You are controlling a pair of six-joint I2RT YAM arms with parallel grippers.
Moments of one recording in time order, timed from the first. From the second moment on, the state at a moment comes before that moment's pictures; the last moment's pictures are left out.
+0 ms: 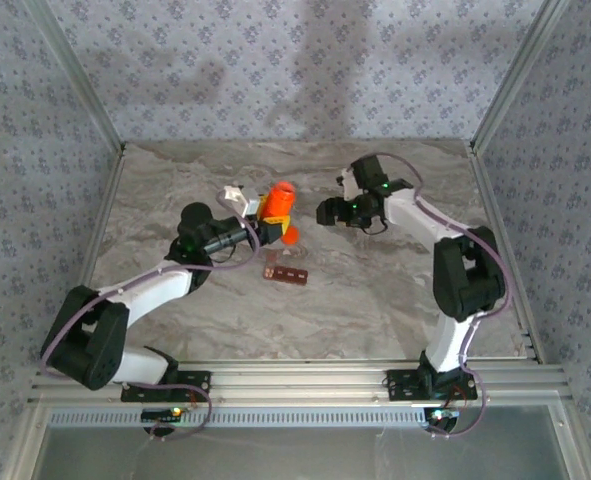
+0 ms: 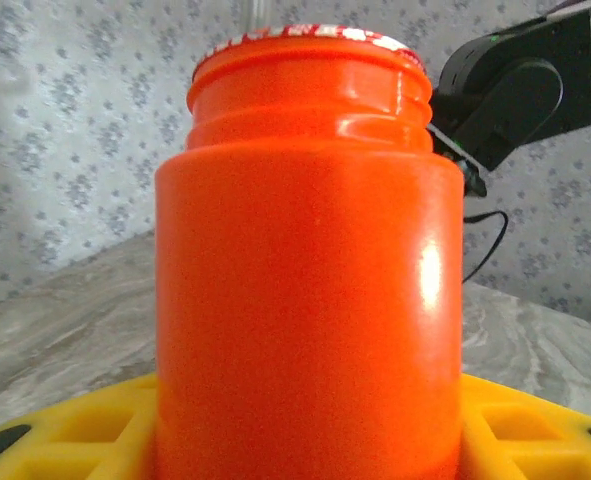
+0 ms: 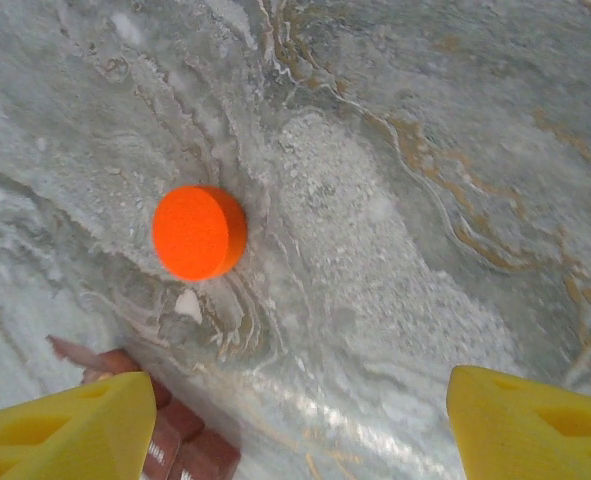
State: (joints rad) left arm -0.47 1.36 0.65 0.74 0.63 -0.15; right arm 0.39 1.83 1.39 -0.61 -0.34 0.28
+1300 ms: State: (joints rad) left arm -0.37 1.26 0.61 0.75 0.56 -0.17; right arm 0.66 2.28 1.90 -0.83 -0.05 0.11
